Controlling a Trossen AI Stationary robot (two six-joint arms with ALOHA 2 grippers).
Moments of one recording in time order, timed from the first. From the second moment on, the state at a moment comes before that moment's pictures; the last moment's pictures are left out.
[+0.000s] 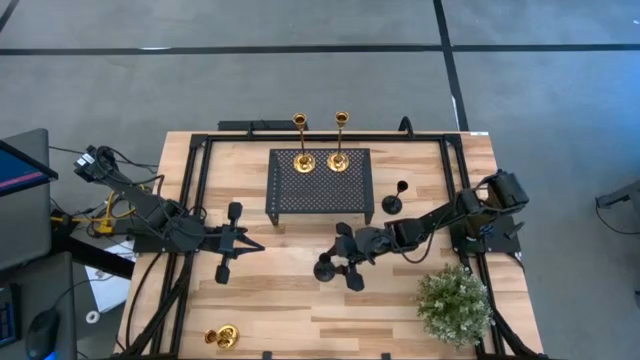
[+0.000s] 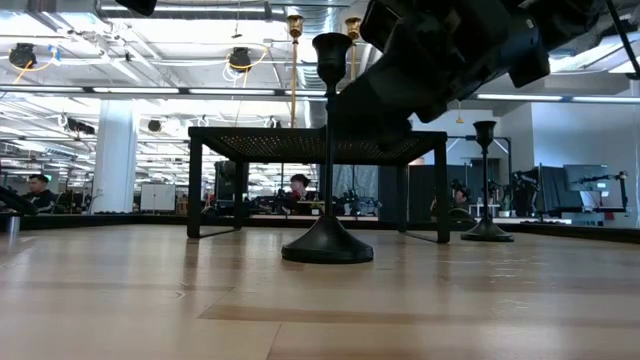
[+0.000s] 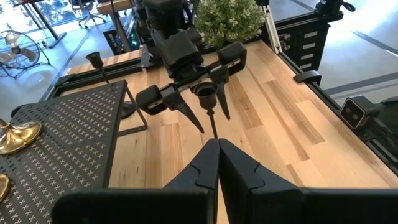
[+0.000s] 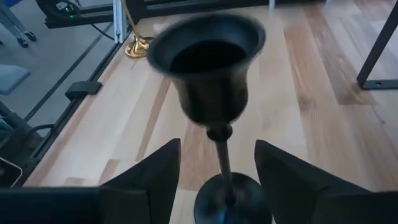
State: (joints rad) left arm -0.63 0.66 0.66 -0.21 -0.50 0.06; right arm 0.27 1.74 0.82 0.45 0.00 0.20
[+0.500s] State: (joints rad) left arm -0.63 0.66 0.66 -0.21 -0.50 0.06; right arm 0.27 1.71 0.82 0.45 0.00 0.20
